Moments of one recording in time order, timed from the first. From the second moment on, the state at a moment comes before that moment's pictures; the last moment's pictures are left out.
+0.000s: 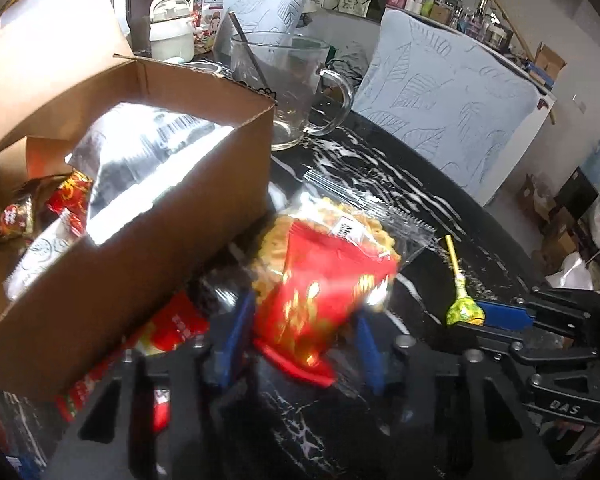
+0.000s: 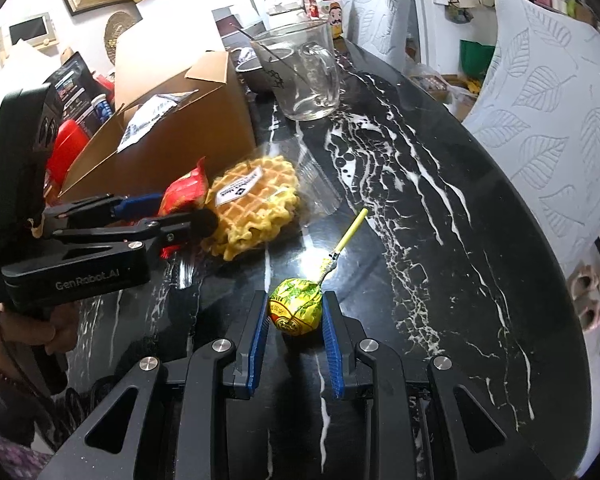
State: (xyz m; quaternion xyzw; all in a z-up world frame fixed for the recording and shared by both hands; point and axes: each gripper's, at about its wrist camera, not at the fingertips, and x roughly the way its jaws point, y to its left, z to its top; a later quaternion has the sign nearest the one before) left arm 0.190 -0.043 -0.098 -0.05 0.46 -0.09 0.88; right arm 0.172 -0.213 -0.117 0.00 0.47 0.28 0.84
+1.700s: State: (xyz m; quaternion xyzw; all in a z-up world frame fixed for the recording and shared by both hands) left arm 0.031 0.003 0.000 -0.04 0.37 0.01 0.93; right arm 0.066 -0.143 -0.033 -0.02 0.37 0.41 0.83
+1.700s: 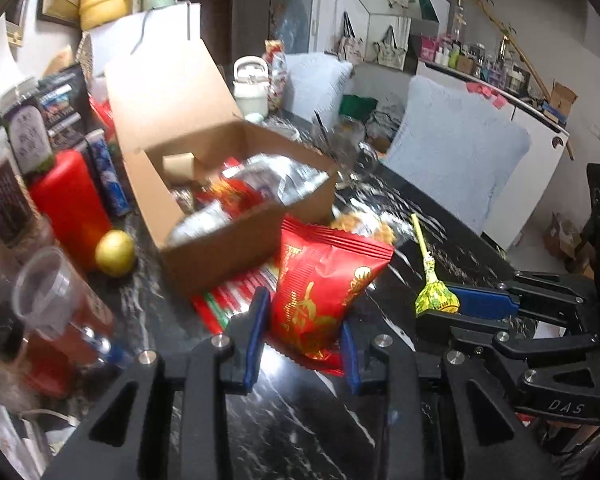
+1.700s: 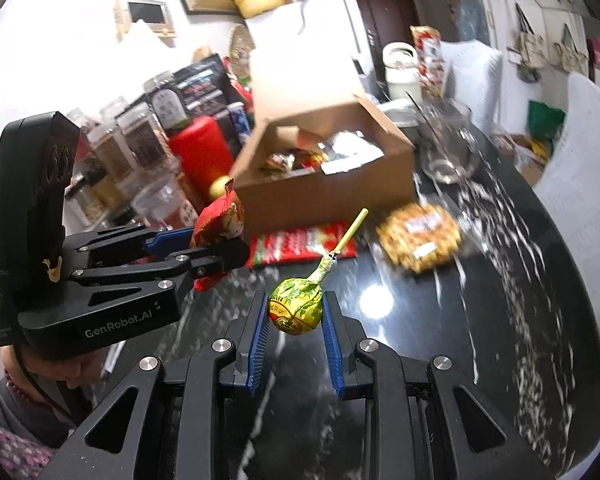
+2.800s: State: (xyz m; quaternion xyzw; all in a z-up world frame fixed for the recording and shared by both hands) left arm 0.132 0.097 0.089 0.00 0.29 0.07 0.96; right arm 0.183 -0.048 0.067 -0.07 0.29 0.48 0.83
